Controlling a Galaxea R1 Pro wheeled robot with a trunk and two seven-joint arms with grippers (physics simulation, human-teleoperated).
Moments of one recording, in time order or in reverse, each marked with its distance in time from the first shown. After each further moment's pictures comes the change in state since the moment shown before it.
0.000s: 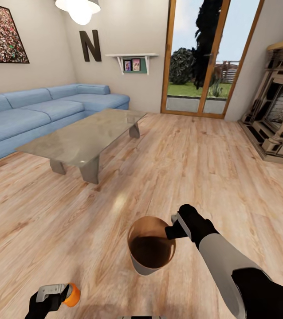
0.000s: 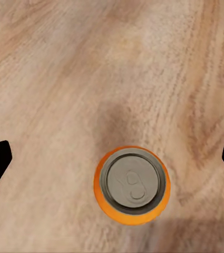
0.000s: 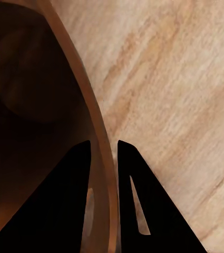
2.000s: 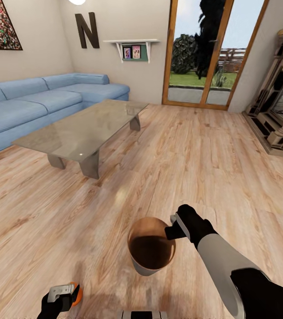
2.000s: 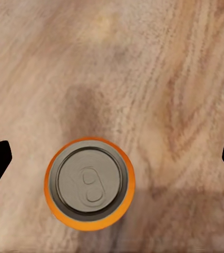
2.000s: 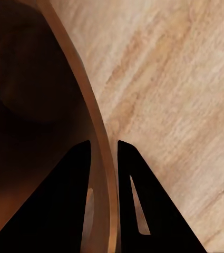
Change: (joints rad) left arm 0.000 -0.064 0.000 -0.001 -0.002 0.003 -0.015; right arm 0.002 0.009 0.003 0.000 0.028 -0.001 -0.005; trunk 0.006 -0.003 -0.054
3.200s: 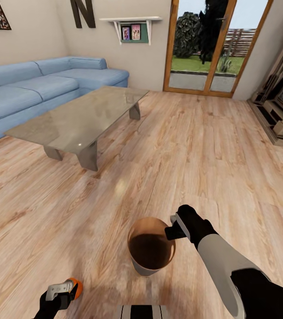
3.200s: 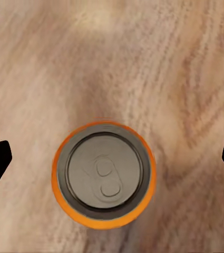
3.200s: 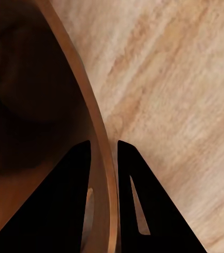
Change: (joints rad) left arm -0.001 0.012 0.002 -0.011 0.002 0.000 -0.003; right arm 0.002 -0.001 0.001 -0.002 -0.005 0.000 0.000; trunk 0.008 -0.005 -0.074
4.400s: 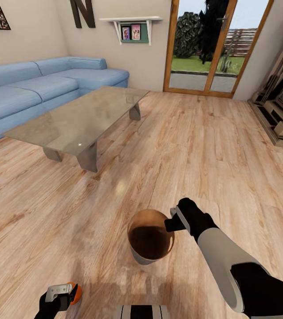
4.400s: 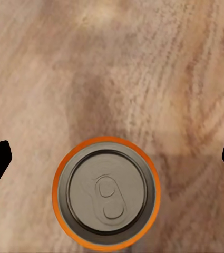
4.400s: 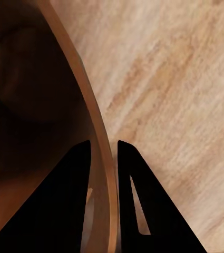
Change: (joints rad) left arm 0.001 0.001 0.000 0.009 -0.004 -0.002 0.001; right arm -0.040 0.000 -0.011 -0.021 -0.006 0.000 0.001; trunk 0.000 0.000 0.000
